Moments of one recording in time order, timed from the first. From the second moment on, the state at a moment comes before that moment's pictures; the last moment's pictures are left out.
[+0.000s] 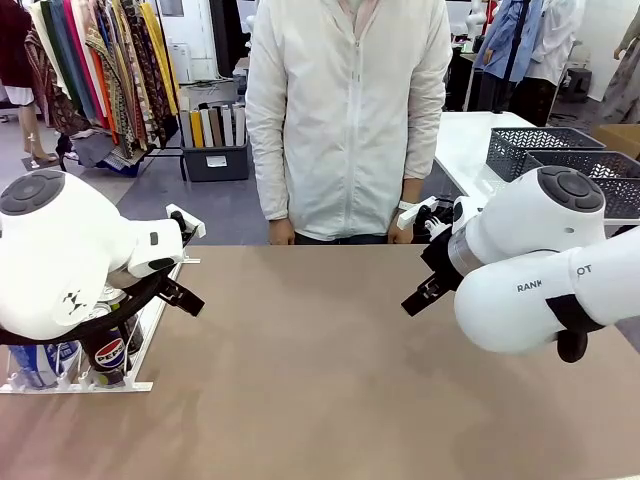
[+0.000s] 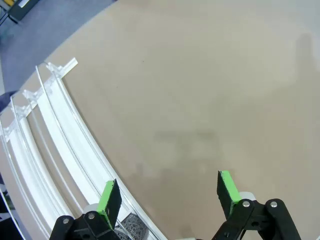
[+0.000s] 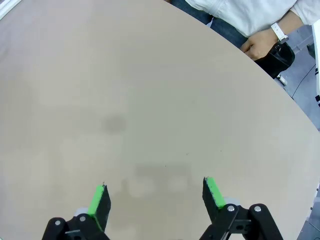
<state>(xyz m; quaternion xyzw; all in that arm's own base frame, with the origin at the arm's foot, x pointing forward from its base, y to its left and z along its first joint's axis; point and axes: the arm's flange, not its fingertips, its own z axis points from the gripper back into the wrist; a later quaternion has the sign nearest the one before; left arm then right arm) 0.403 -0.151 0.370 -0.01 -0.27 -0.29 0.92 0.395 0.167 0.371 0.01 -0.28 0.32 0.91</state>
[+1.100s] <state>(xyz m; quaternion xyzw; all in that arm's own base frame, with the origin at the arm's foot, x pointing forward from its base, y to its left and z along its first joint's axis) 0.403 -0.151 0.370 -0.01 -0.27 -0.29 0.92 0.395 0.167 0.371 0.01 -0.28 0.32 0.91</state>
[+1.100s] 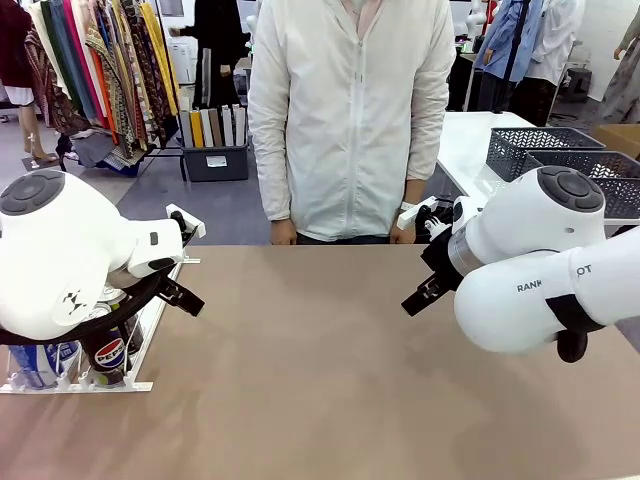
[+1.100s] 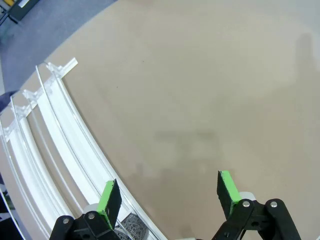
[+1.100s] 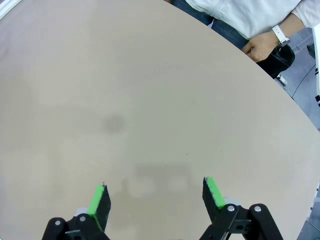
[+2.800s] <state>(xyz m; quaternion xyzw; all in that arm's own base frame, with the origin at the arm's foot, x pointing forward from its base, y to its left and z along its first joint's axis) 0.290 0.185 0.493 -0.63 -0.26 -0.01 0.74 0.246 -0.210 0.508 0.59 -0.36 -0.10 0.72</state>
